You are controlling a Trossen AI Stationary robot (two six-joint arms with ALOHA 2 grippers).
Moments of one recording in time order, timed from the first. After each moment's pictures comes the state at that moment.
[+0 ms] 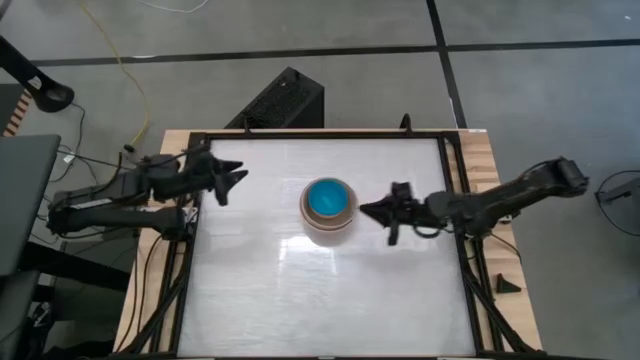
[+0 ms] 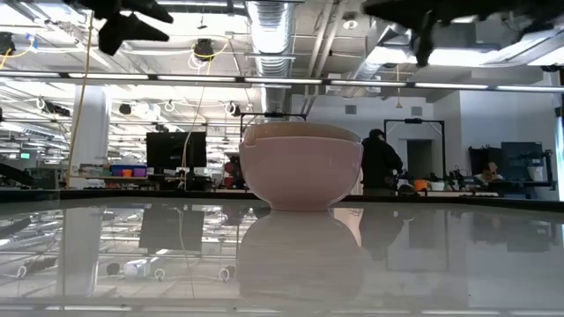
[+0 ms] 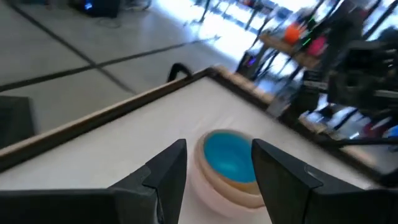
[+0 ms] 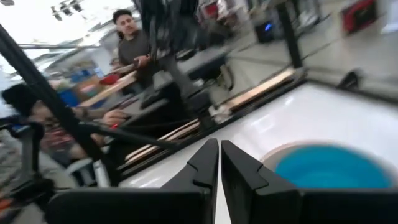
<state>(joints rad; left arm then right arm) 0.16 0.56 0.73 -0.35 -0.31 -0.42 0.24 0.98 0.54 0.46 0.40 0.48</state>
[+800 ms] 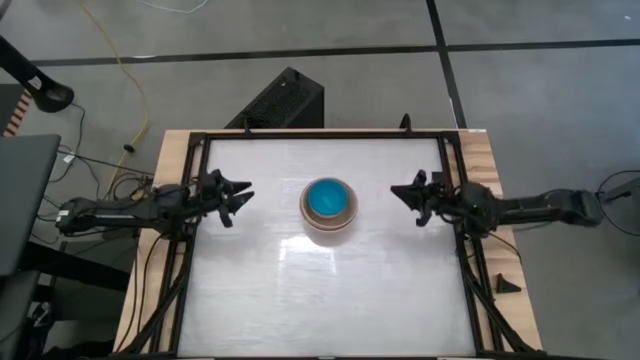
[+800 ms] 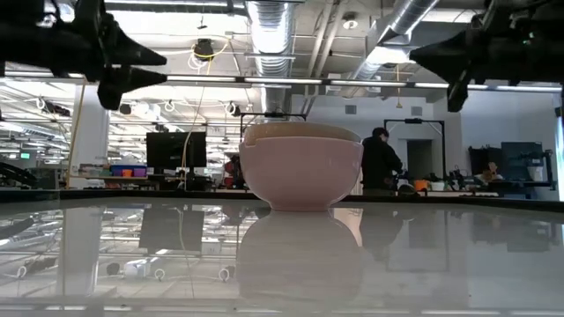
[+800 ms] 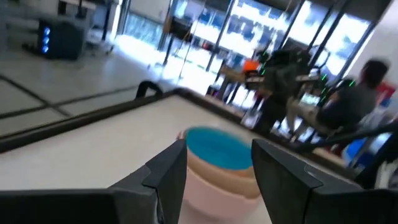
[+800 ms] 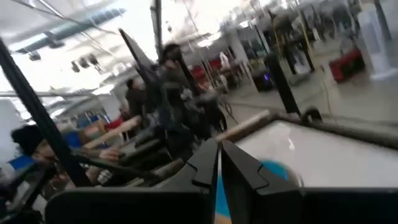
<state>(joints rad) 0.05 0.28 0.14 0.24 -0.32 -0.33 -0.07 0.47 0.07 0.64 0.16 0.44</state>
